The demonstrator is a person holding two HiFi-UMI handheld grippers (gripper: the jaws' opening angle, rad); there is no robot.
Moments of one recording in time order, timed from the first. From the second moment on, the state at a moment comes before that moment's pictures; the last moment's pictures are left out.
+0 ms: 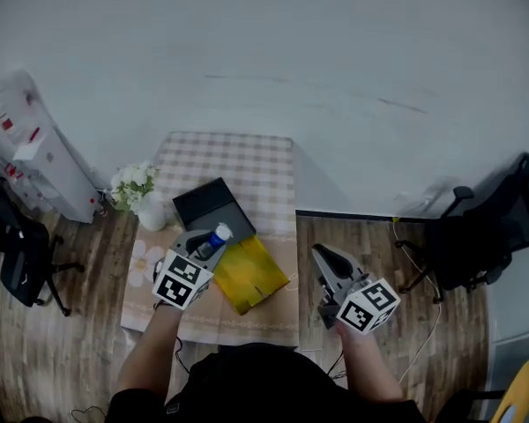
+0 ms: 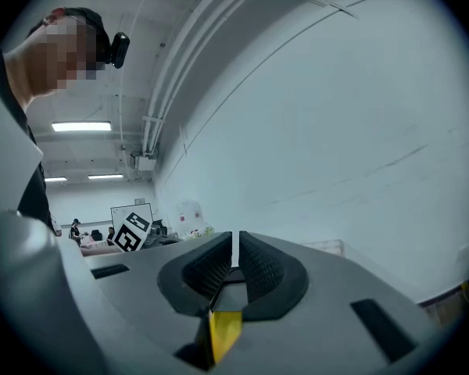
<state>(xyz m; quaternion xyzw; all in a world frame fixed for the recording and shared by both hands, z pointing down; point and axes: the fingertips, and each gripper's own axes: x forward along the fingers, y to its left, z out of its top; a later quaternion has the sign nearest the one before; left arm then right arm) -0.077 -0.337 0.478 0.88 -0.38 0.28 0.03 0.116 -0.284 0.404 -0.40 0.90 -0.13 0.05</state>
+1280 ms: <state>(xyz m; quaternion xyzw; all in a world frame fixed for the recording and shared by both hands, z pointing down) -0.108 -0.323 0.362 0.89 -0.46 0.09 0.00 0.095 -0.285 0.314 -0.40 0.91 -0.01 0.09</state>
